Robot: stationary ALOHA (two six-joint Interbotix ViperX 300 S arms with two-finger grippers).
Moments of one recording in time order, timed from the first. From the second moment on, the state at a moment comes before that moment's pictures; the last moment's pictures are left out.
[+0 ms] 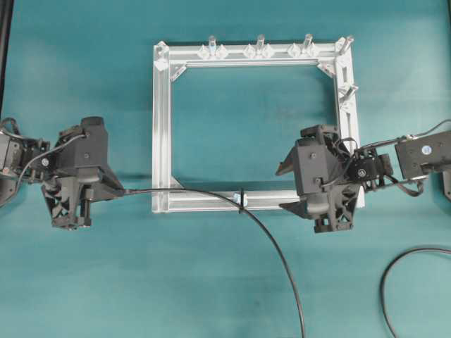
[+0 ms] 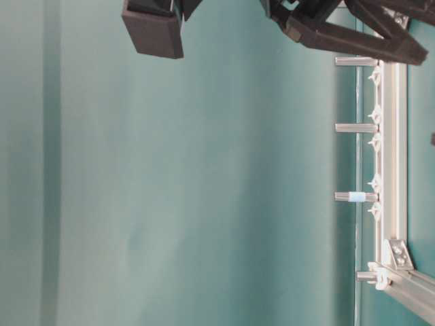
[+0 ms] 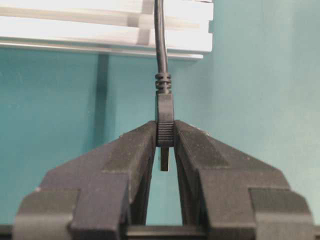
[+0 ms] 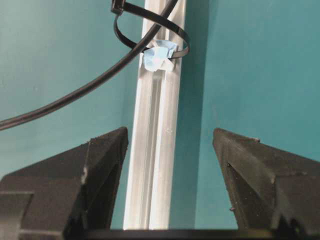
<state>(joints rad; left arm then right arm) -0.13 -0.35 1.10 -0.06 0.17 -0.18 0.12 -0.14 0.81 -0.15 0.09 0.32</state>
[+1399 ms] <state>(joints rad) -0.13 -0.64 1.11 -0.06 0.19 -0.17 0.12 -0.29 0.85 -0.15 0.05 0.32</state>
